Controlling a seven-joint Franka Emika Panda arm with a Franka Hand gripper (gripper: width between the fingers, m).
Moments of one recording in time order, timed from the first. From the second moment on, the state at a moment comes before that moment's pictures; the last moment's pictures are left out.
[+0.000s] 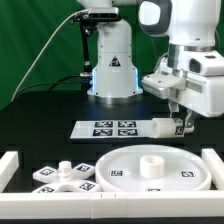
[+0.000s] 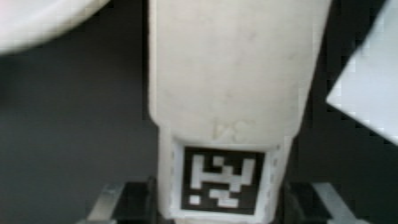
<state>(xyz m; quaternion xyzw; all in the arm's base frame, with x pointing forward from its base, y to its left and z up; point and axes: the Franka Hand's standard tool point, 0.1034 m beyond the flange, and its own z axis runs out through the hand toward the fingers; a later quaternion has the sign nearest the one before) 0.416 0.129 0.042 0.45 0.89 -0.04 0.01</state>
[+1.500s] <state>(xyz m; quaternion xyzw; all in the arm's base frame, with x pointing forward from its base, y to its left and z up) 0.401 0.115 0.028 0.10 0.99 -0.06 0.01</state>
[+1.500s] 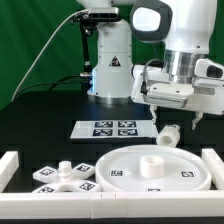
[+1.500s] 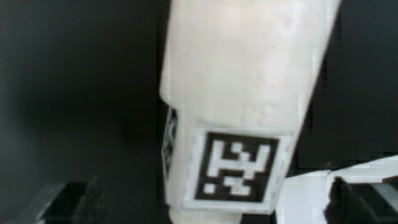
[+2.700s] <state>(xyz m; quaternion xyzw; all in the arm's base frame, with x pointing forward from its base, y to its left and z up) 0.433 0.095 0.059 0.57 0.82 -0.06 0.04</state>
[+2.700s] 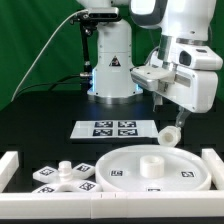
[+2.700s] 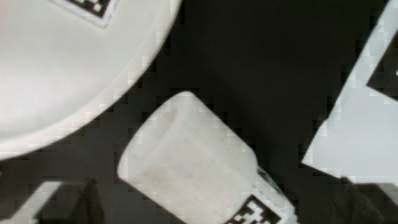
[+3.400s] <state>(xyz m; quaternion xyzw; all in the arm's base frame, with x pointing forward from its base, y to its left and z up) 0.462 0.096 0.074 0.91 0.42 -0.01 0.01</state>
